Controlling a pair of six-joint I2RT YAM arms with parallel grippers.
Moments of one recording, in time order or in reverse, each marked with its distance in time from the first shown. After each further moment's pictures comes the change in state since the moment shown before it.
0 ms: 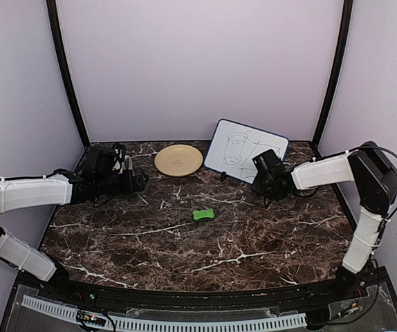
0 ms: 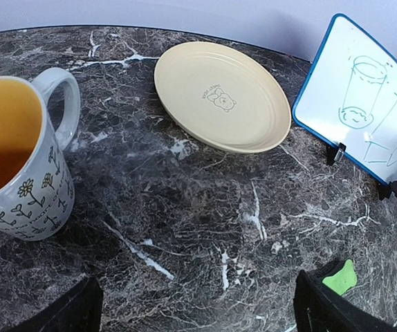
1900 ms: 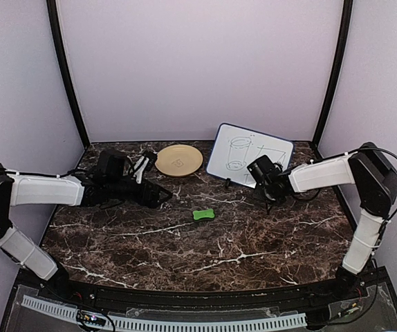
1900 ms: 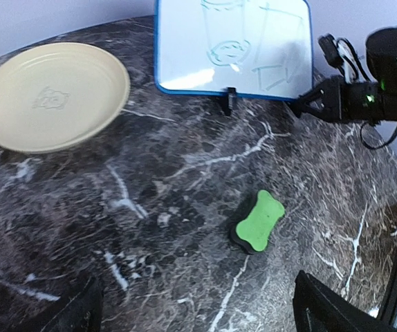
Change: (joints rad) left arm -0.042 0.068 -0.014 0.137 0.417 0.291; right arm 0.049 0.007 0.010 -0.144 0.119 -0.002
